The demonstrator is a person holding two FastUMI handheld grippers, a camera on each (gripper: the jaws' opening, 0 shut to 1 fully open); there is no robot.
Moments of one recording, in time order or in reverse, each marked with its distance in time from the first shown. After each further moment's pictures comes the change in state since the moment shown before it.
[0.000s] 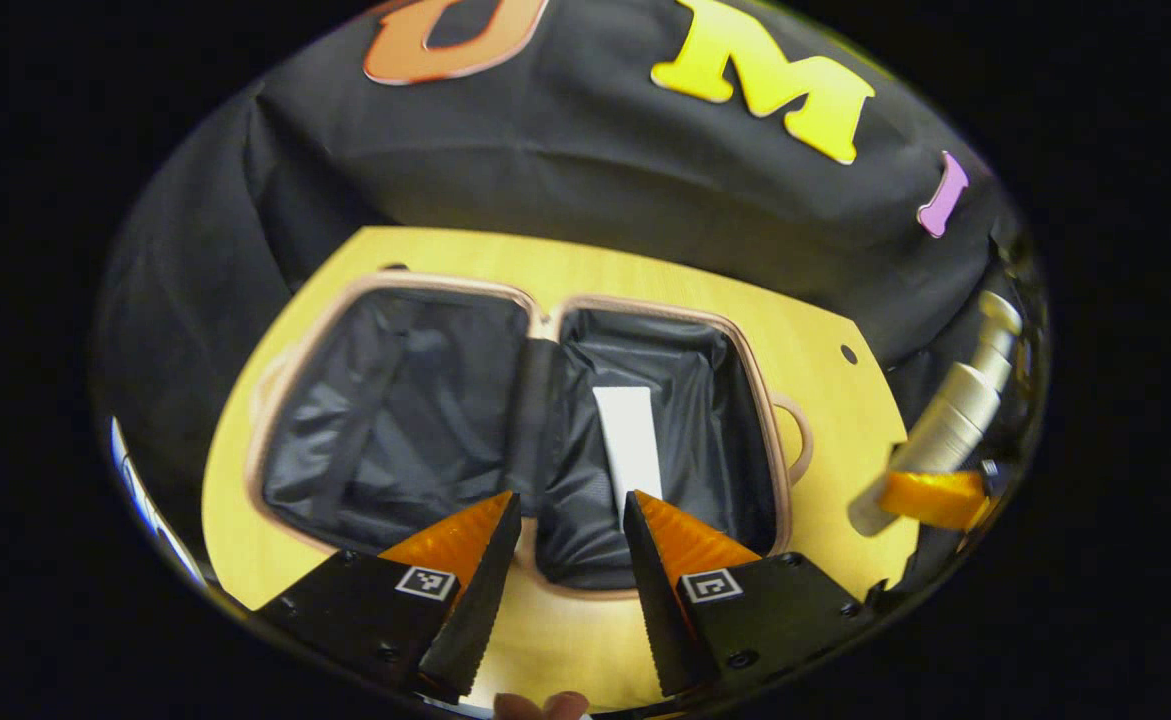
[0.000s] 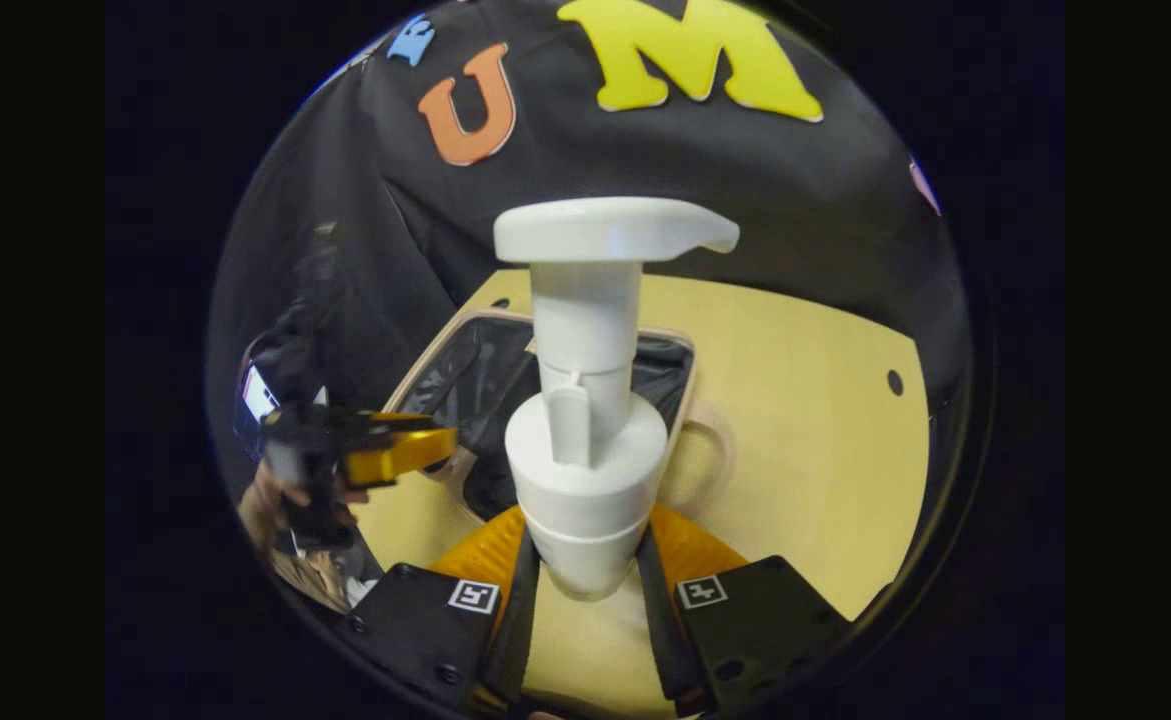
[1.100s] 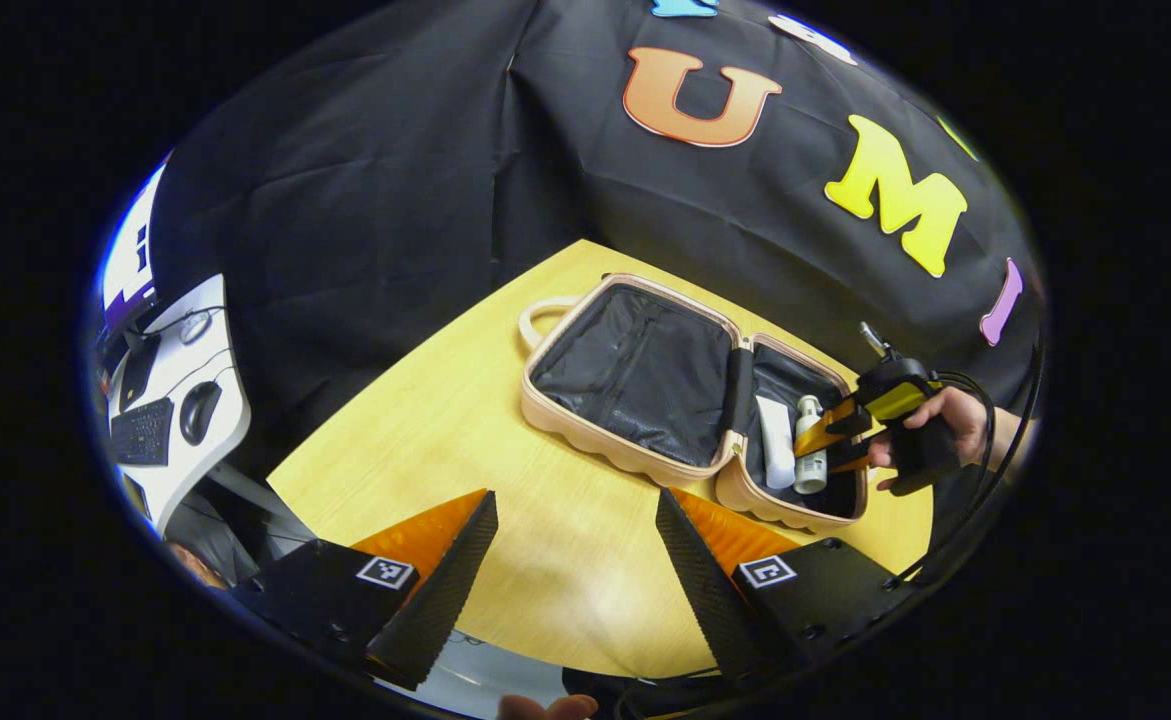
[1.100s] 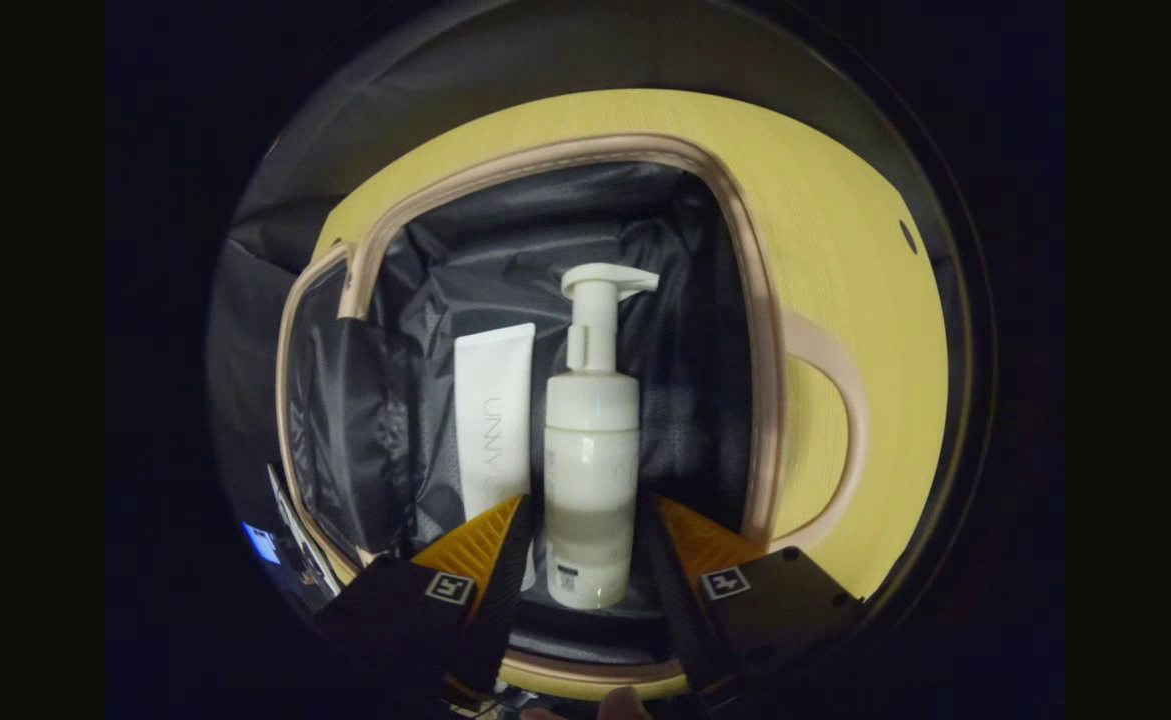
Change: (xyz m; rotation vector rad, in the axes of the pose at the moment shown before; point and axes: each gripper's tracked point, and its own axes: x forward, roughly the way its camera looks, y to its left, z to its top) left arm -0.112 0.147 -0.094 -0.327 -0.141 0.206; right arm 0.138 -0.009 -0.020 0.371 0.384 -0.243
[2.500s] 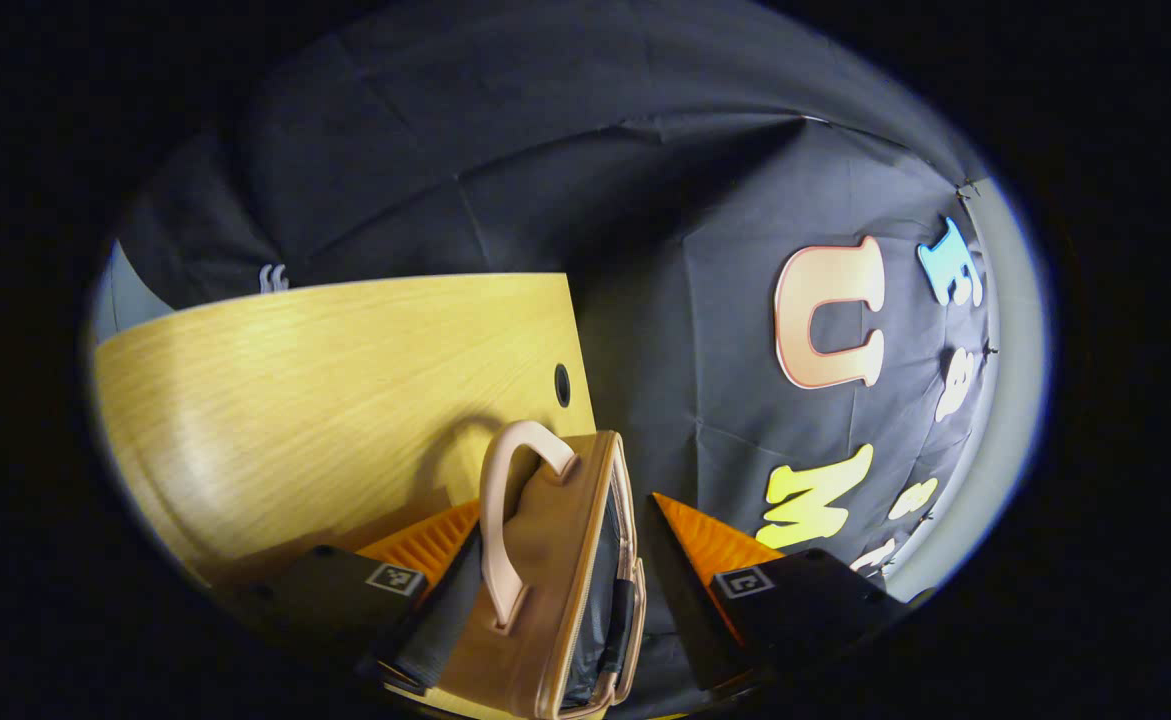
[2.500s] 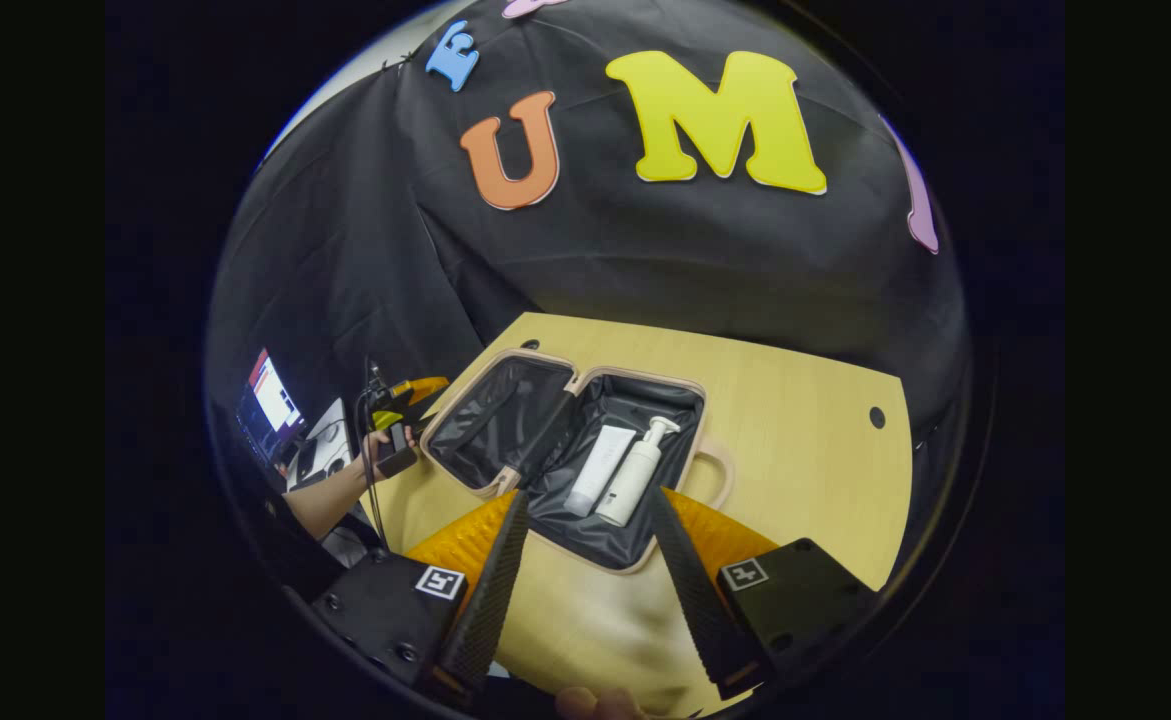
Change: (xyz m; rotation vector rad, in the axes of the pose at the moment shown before) left arm 0.248 0.029 0.136 -0.871 0.005 -0.703; right arm -0.241 -0.013 -0.073 -0.408 -0.607 0.273
